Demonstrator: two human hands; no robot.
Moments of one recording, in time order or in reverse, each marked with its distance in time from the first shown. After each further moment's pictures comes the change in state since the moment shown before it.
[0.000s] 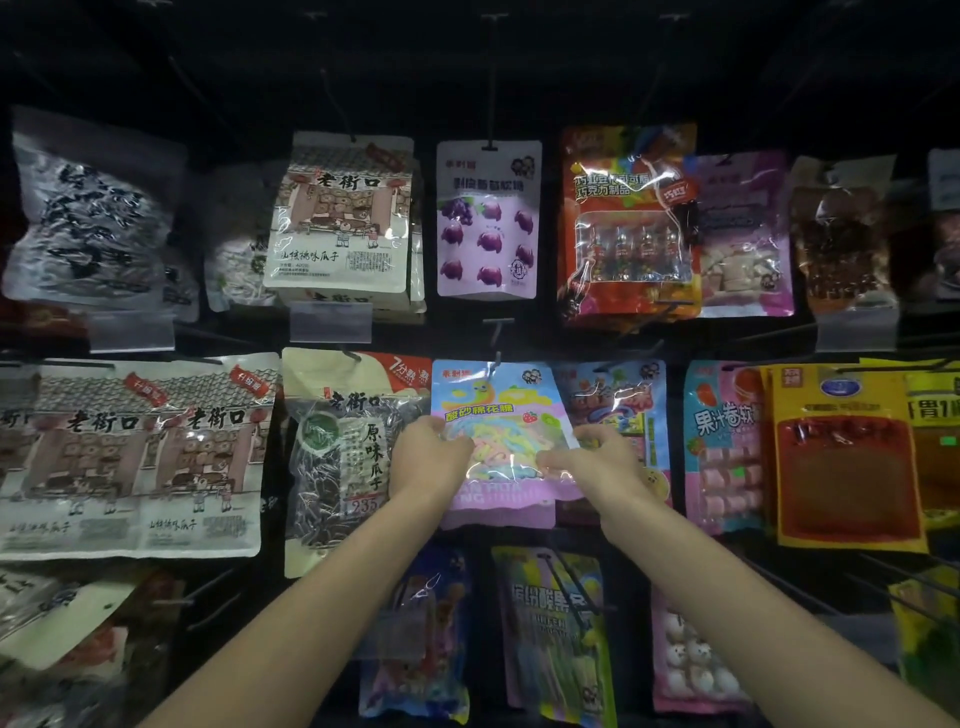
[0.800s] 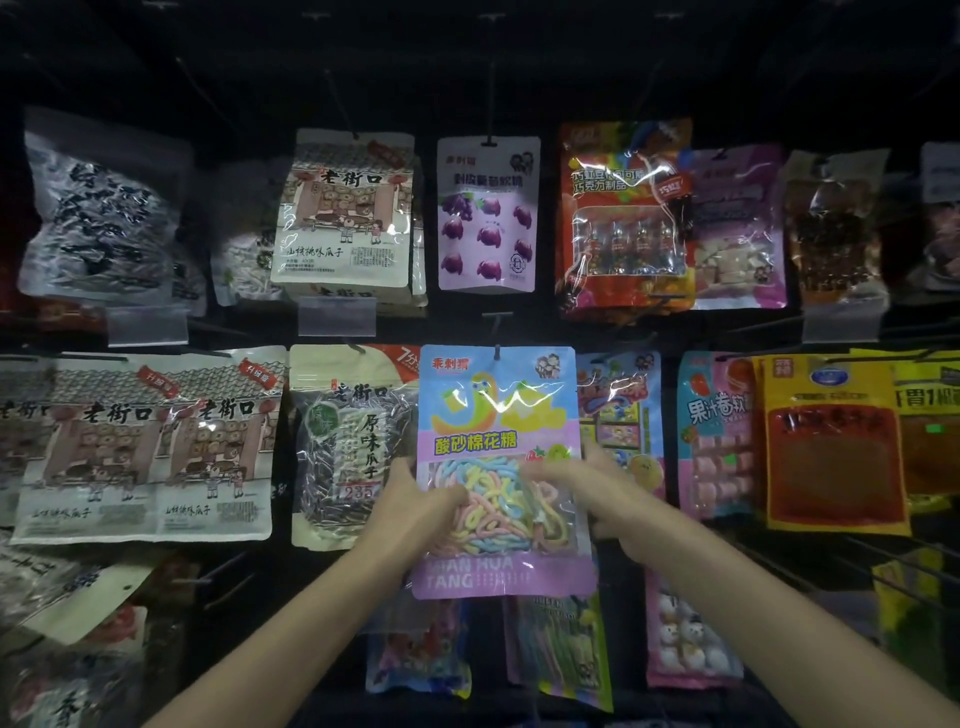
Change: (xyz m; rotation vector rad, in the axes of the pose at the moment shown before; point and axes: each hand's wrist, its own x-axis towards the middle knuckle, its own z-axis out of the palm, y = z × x) left_hand -0.057 -0.029 -0.040 -0.095 -0.260 -0.151; right_hand -0.044 -0.008 -0.009 -0.174 -0.249 0.100
